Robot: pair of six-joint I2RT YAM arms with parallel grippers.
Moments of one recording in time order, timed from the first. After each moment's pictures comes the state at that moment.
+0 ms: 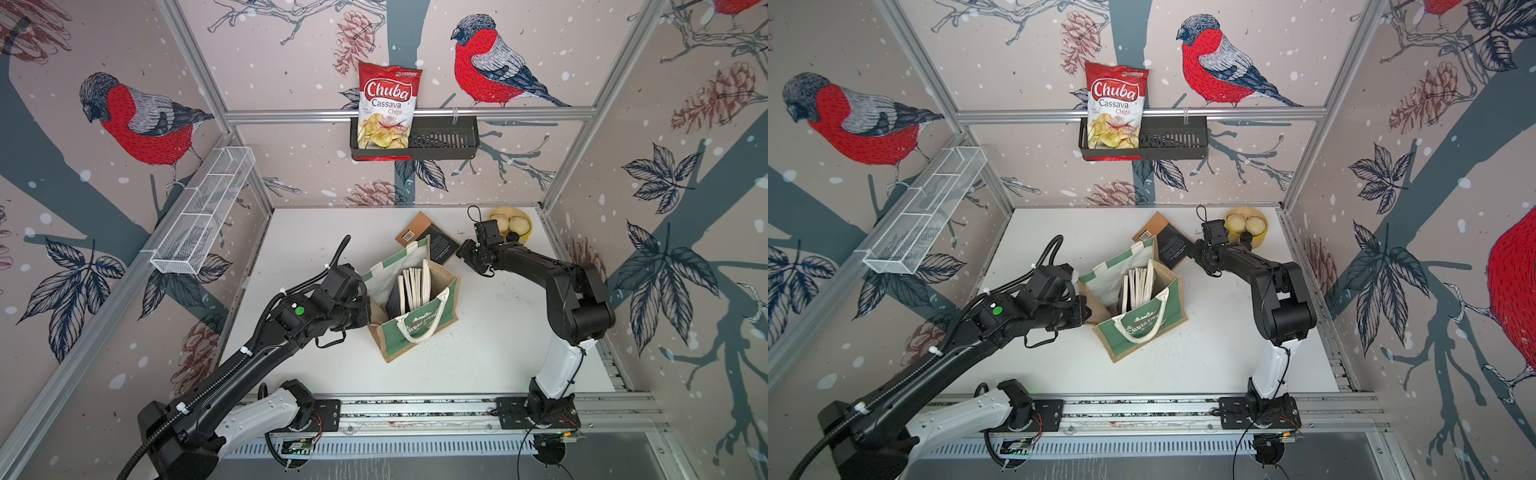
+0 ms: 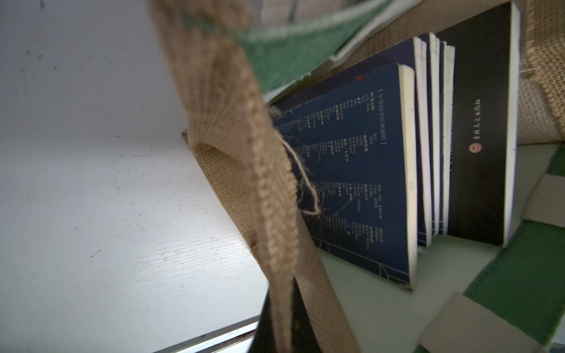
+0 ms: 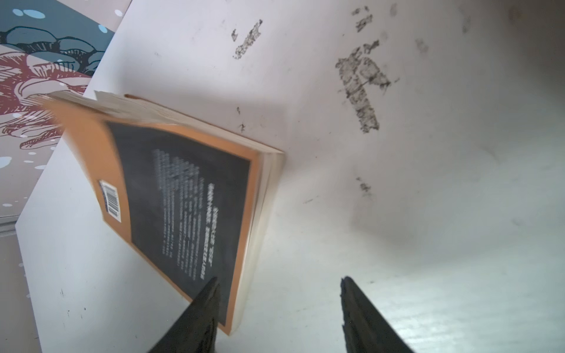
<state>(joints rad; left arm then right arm) -0.69 1.00 1.00 -0.95 0.08 -0.78 0.30 1.87 1.21 -0.28 -0.09 0.82</state>
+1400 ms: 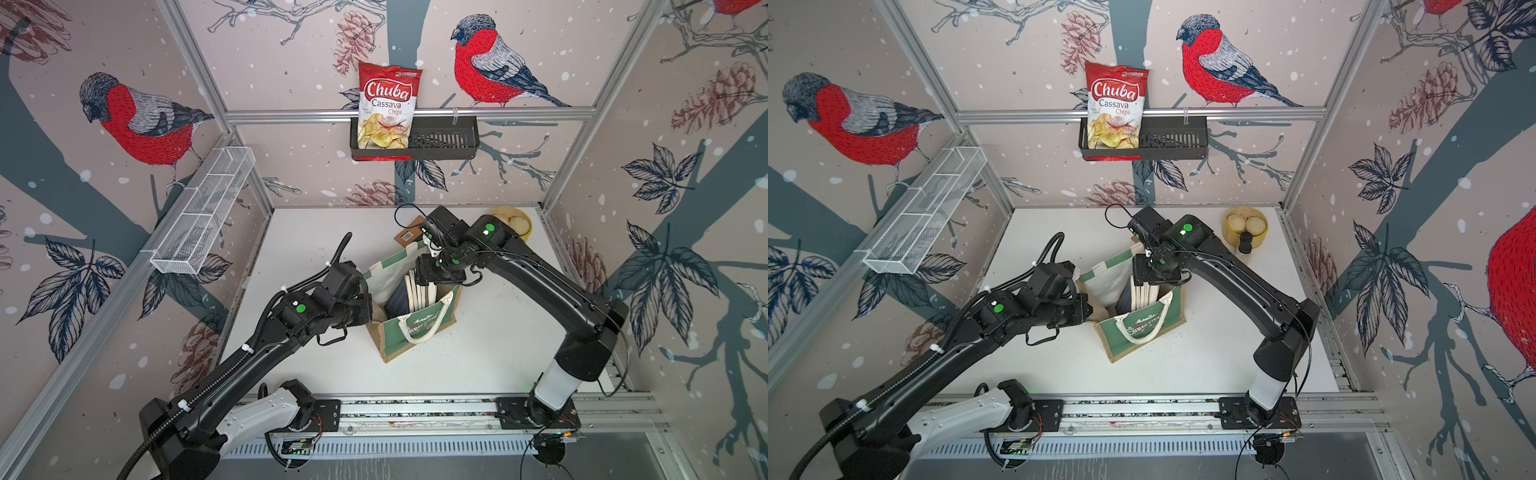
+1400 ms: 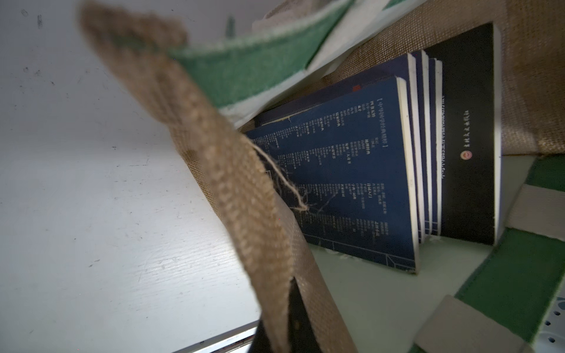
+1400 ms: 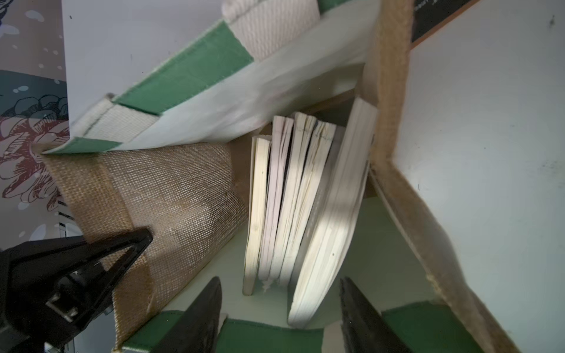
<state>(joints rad) -0.69 1.01 1.00 -0.93 0.07 -0.76 0.89 1.71 1.90 -1.38 -0.06 0.66</state>
